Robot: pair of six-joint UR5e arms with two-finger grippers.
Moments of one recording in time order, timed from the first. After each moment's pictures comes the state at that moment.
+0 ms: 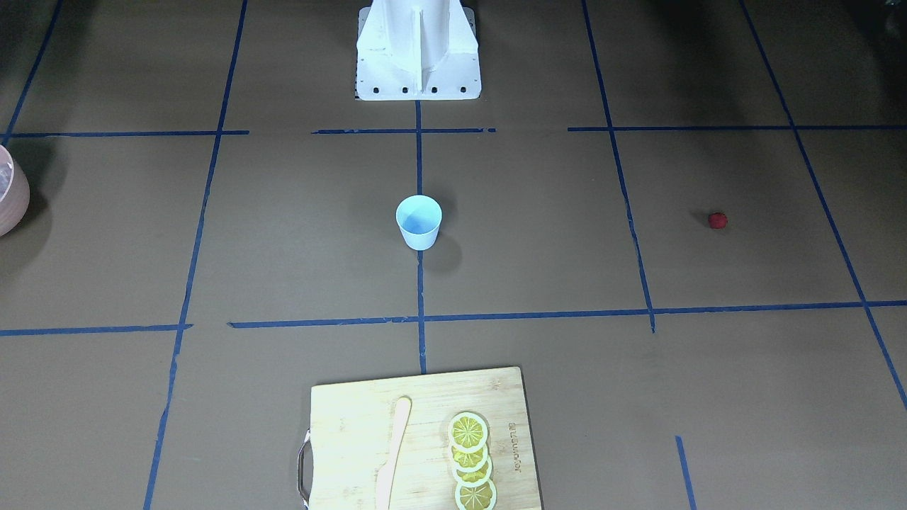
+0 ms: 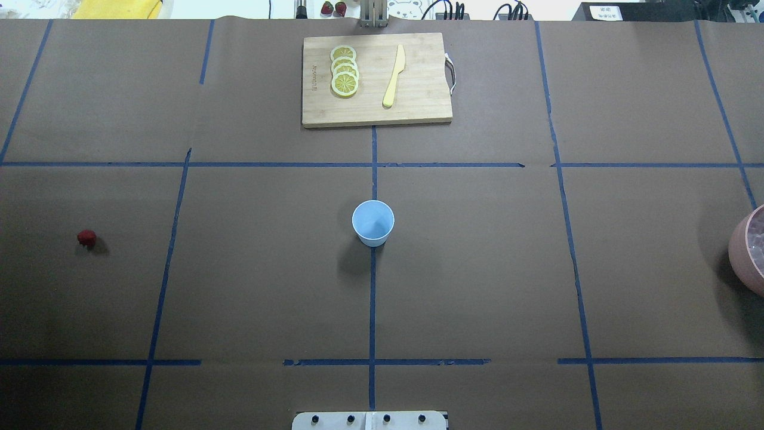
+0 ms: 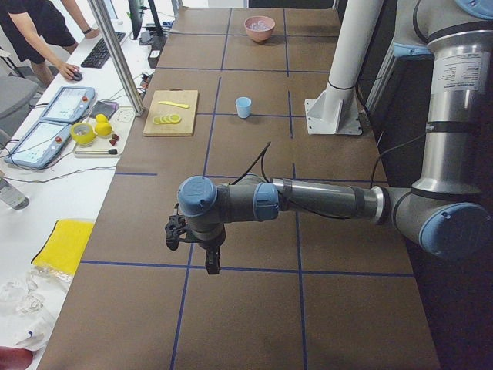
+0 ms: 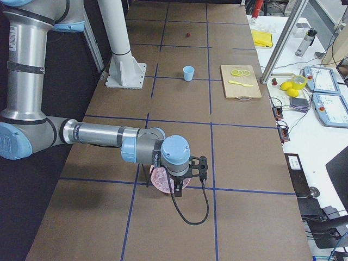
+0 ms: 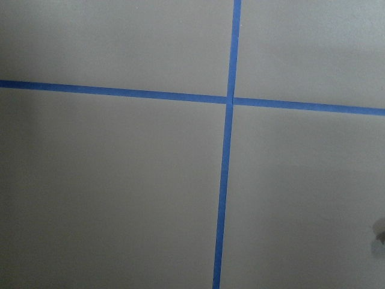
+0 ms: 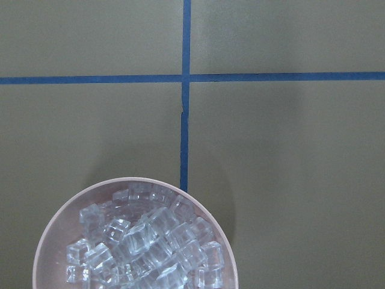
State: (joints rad) left arm -1.62 -1.57 -1.66 -1.41 -2.38 0.02; right arm 1.68 -1.74 1.72 -1.57 2.42 -0.09
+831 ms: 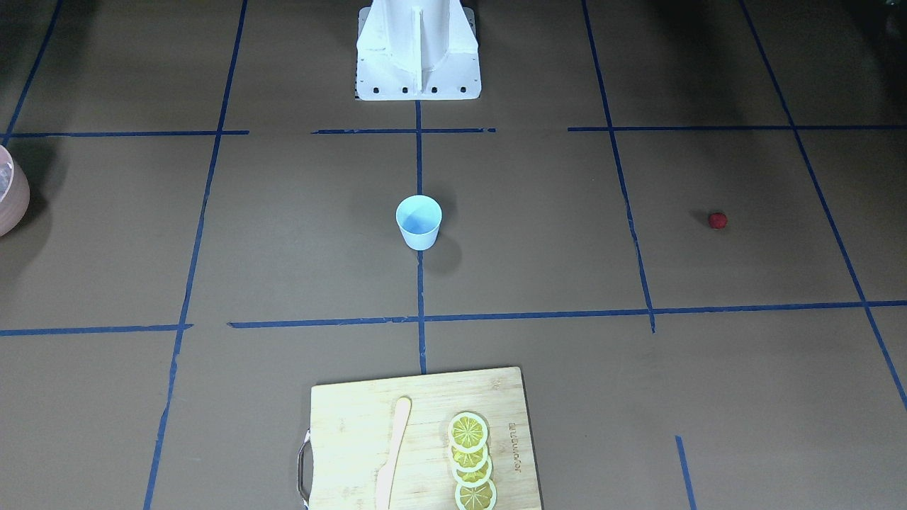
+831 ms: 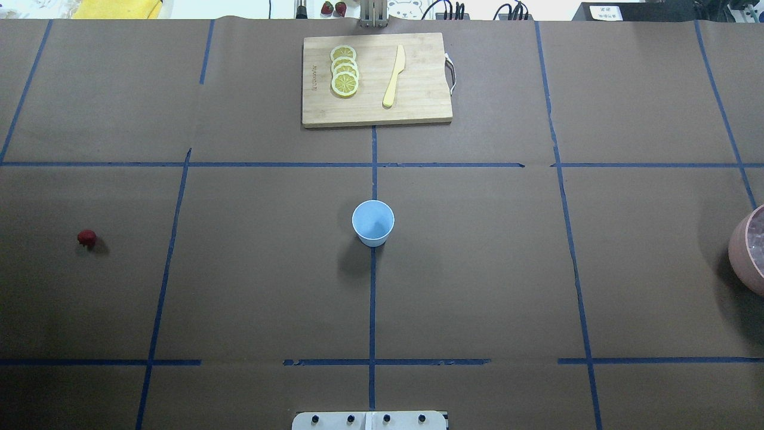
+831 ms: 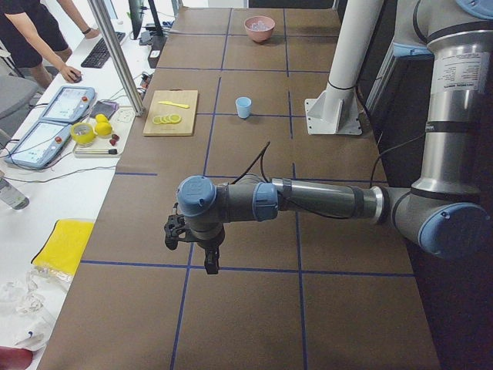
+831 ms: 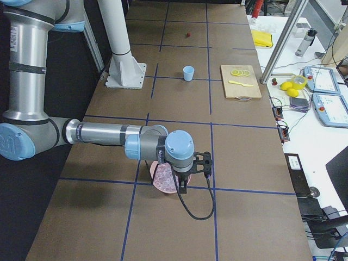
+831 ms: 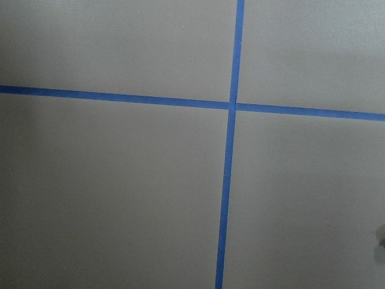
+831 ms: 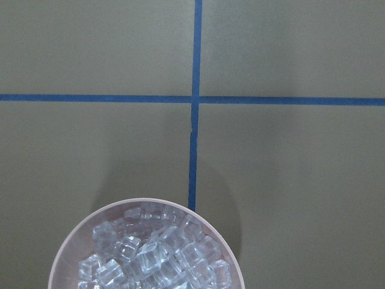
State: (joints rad) left arm -1.62 -1.57 -1.66 -1.41 -2.38 0.01; right arm 1.68 -1.71 1.74 -1.57 2.42 -0.08
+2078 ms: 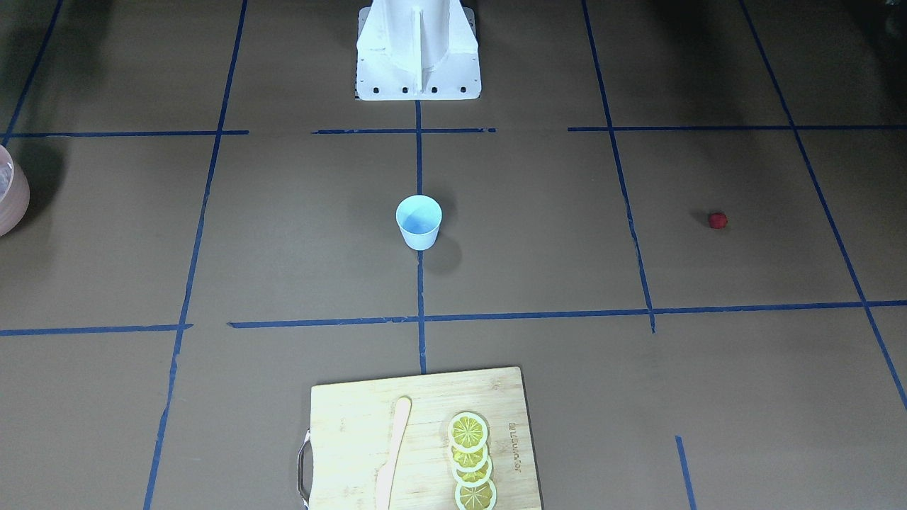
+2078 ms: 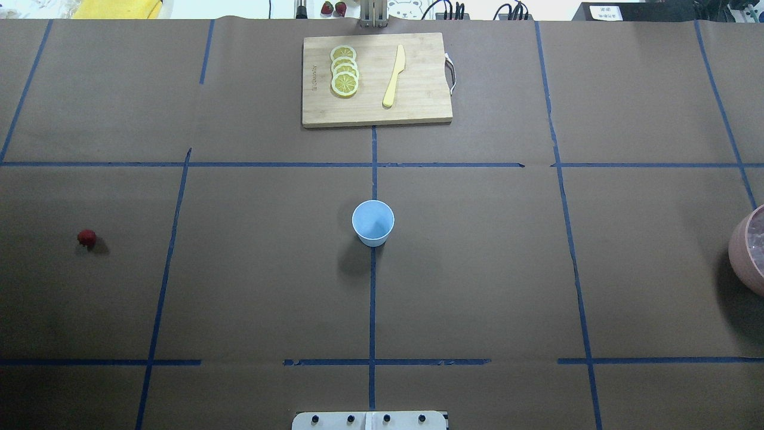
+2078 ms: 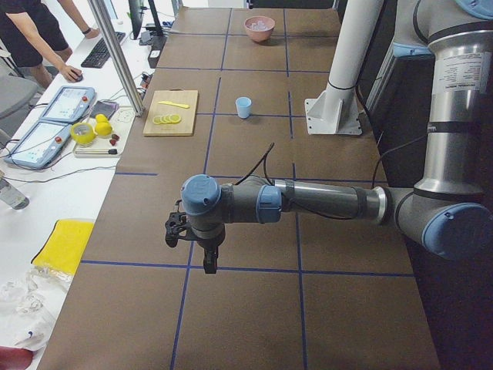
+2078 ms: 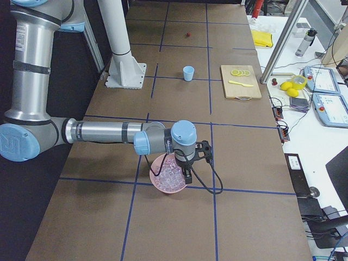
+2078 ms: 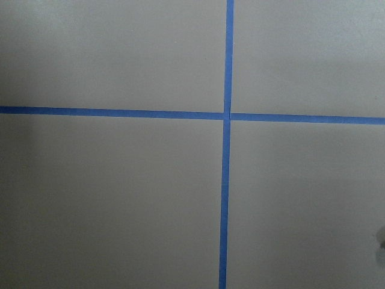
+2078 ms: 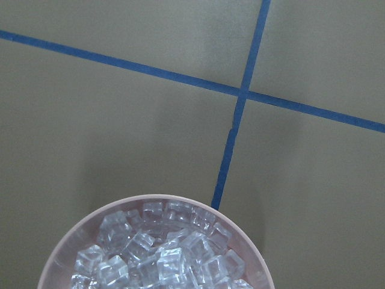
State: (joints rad) left arm -1.62 -1.56 -1.67 -1.47 -2.37 0.02; right arm 1.49 -1.77 1.75 -1.39 2.34 -0.08
